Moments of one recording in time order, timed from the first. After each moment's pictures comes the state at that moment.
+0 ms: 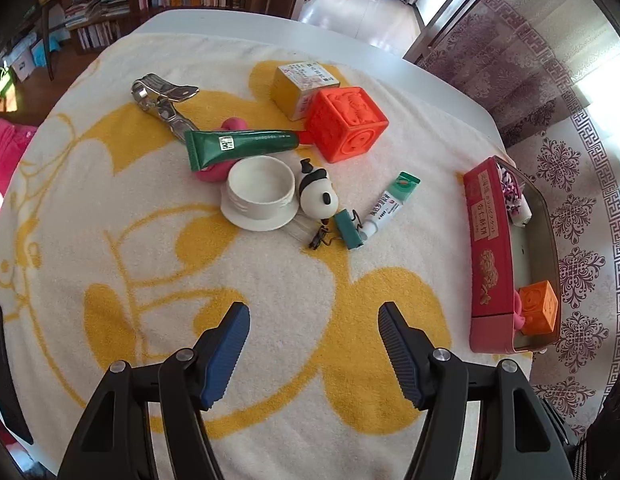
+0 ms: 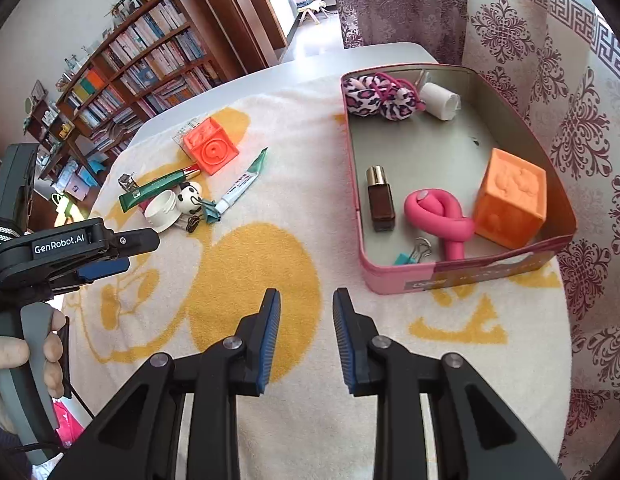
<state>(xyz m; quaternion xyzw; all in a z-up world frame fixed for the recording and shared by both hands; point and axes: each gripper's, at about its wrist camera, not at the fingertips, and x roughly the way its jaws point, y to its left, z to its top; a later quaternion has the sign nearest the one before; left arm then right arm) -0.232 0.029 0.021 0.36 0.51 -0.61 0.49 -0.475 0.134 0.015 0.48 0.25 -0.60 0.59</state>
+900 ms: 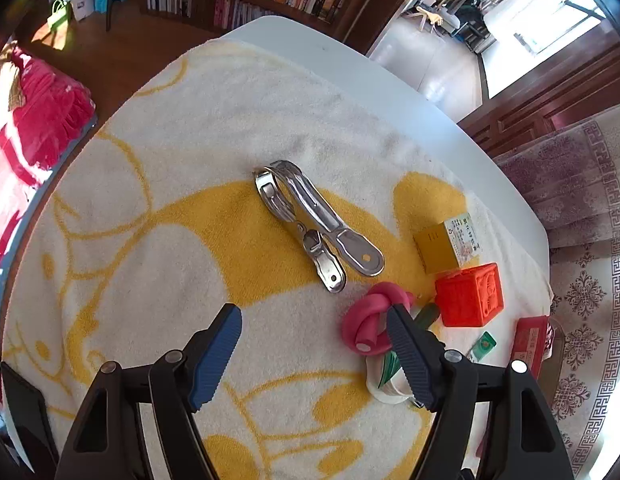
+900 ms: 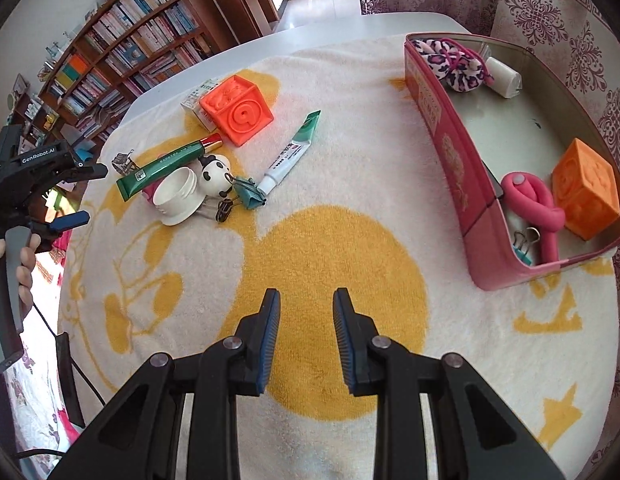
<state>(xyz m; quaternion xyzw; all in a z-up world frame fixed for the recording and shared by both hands) -0.101 -0.099 0.008 0.27 0.58 -0.54 0.54 -0.413 0.091 -0.012 0.52 0.27 -0.60 0.55</state>
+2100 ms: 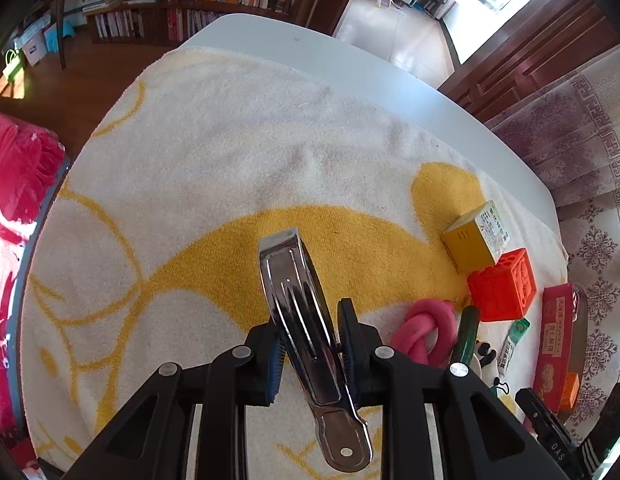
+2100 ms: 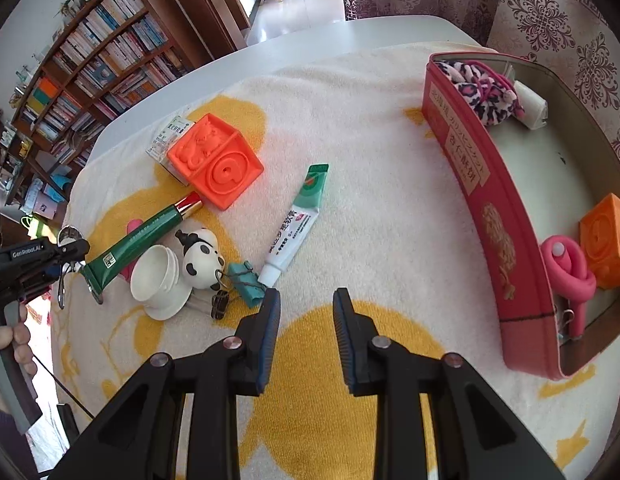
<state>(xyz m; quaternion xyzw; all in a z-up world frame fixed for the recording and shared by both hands) -0.091 -0.115 -0.016 0.34 0.53 -0.60 0.49 -0.415 0.004 -0.026 0.53 0.25 -0.63 0.51</state>
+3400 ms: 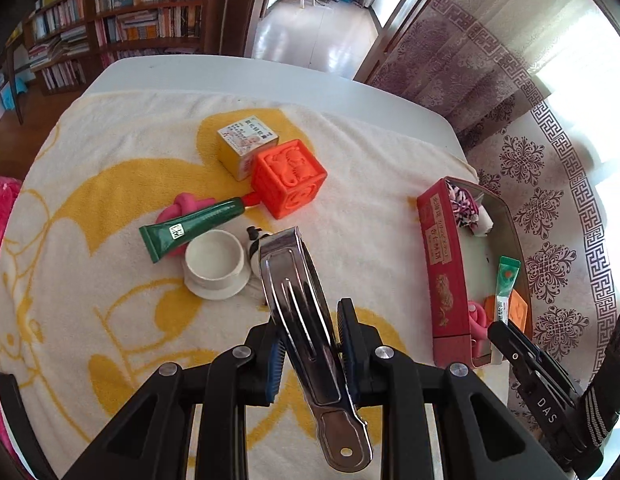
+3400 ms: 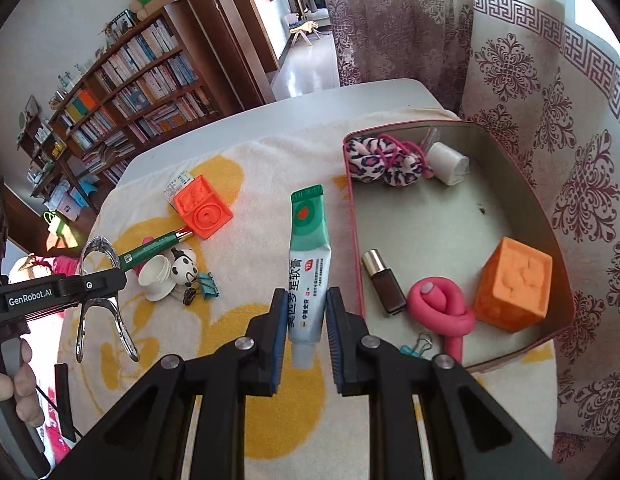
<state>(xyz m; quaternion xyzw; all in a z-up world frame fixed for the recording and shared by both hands) -0.285 0.004 0.067 0.36 0.46 -0.68 0.44 -0.511 0.095 0.048 0.45 0.22 -0.64 0.58</state>
